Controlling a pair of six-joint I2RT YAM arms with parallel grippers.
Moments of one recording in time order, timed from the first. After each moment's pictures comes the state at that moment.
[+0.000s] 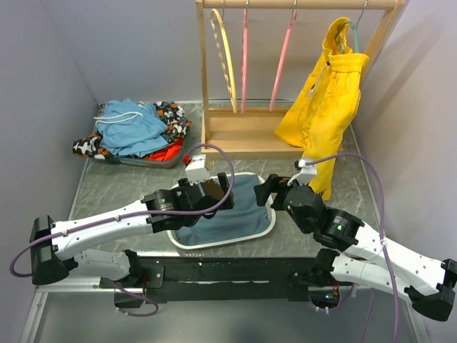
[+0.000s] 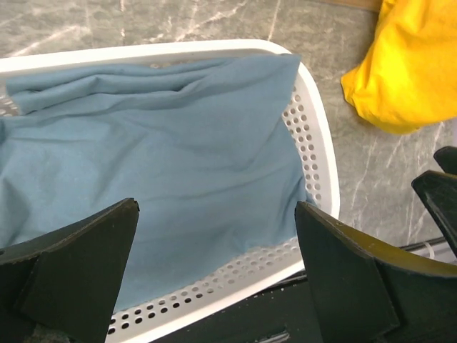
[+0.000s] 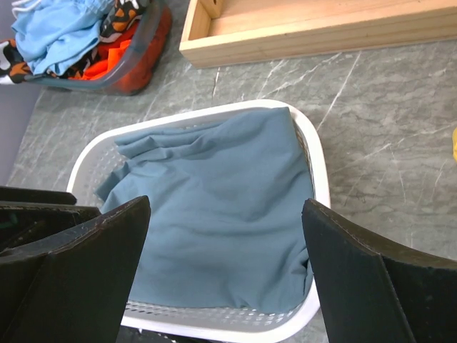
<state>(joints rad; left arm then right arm) -1.18 1.20 1.06 -0.62 -0.62 -1.04 0.99 0.72 0.72 -0.43 0.60 0.71</state>
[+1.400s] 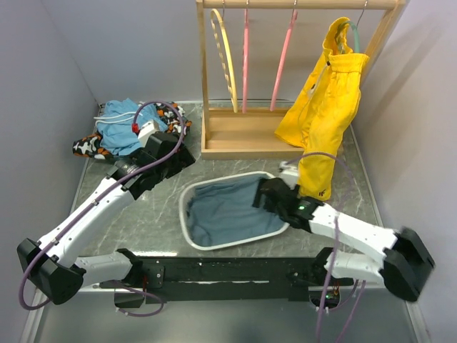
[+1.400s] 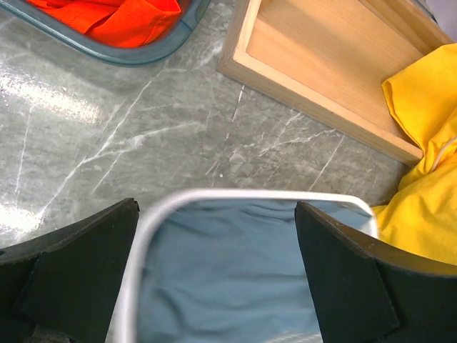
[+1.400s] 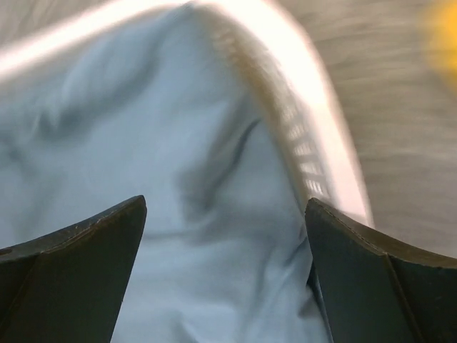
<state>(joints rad) -0.61 1.17 1.19 -0.75 -0.40 -0.97 0.83 1.13 0.63 -0.36 0.49 0.82</state>
